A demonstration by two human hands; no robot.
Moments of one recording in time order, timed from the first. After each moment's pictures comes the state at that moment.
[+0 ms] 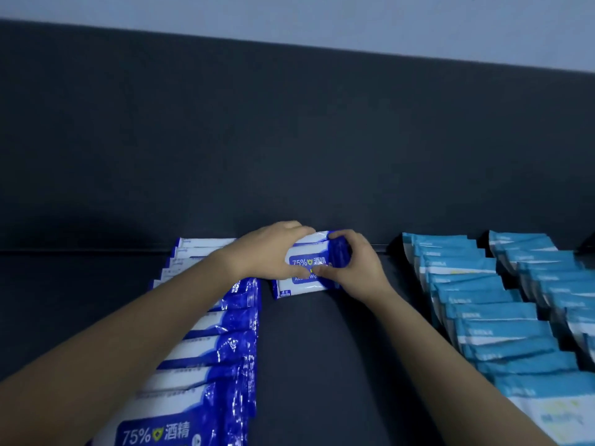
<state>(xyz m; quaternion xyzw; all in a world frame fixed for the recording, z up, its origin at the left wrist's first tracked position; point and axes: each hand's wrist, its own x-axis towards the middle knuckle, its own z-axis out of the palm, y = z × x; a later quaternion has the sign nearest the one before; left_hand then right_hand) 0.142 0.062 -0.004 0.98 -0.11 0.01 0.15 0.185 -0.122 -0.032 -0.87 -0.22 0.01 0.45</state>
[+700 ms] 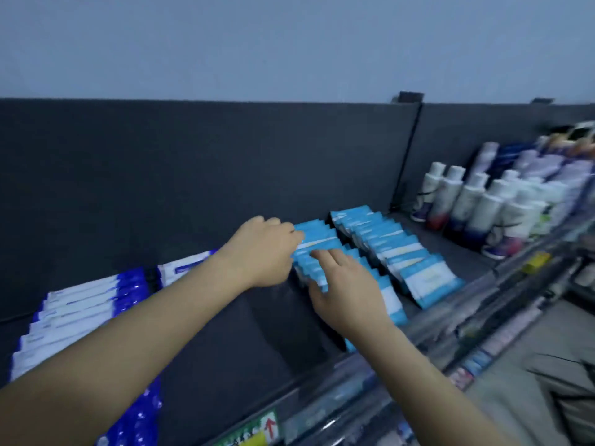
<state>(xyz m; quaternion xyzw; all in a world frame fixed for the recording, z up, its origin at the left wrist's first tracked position) 0.088 -0.111 0.077 0.93 -0.30 0.18 -0.14 0.044 -0.261 0.024 -0.95 -0.14 -0.23 0.12</state>
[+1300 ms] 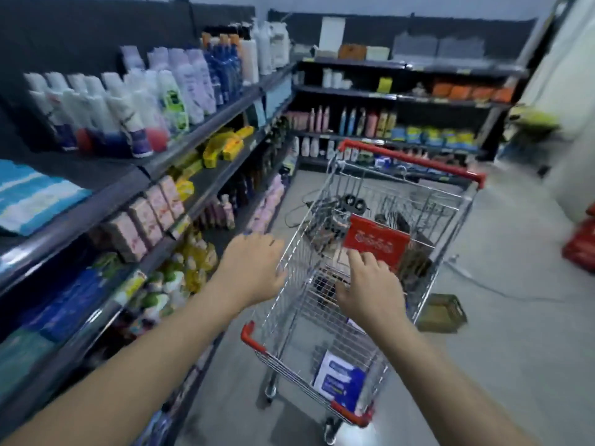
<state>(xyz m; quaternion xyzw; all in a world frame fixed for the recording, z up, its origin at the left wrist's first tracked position) -0.203 -0.557 -0.043 0.81 -0.57 0.11 -0.03 -0.368 -0.657 -0.068 -0.91 0.41 -0.11 0.04</state>
